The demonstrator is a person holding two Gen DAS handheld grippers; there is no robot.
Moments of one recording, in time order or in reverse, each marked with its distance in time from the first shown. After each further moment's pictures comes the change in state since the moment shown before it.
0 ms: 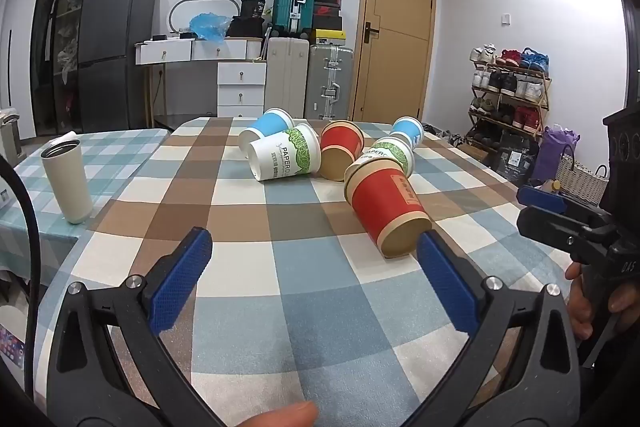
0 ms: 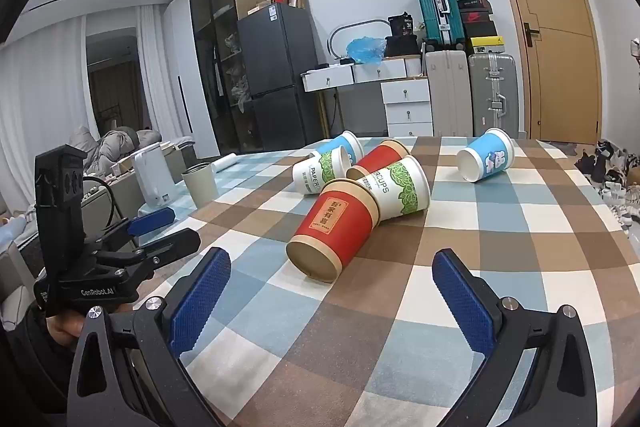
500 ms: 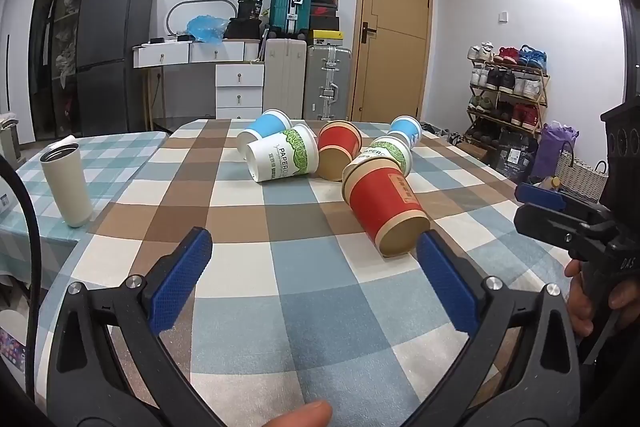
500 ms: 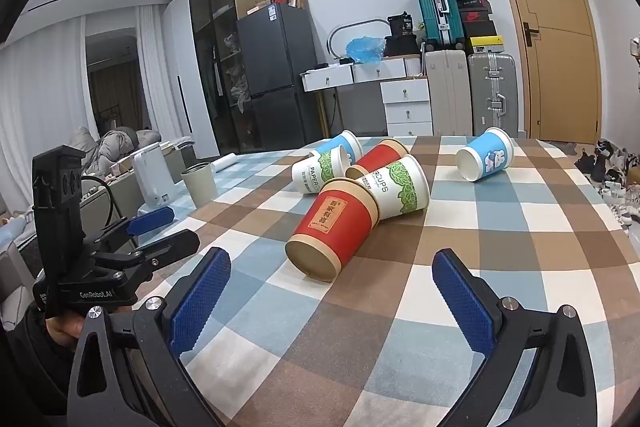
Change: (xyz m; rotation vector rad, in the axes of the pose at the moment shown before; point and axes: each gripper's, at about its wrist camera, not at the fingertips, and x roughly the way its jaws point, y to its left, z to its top) left arm -0.001 -0.001 -0.001 0.014 -0.013 0.004; right arm -0.001 0.000 -0.001 -0.005 -0.001 -0.004
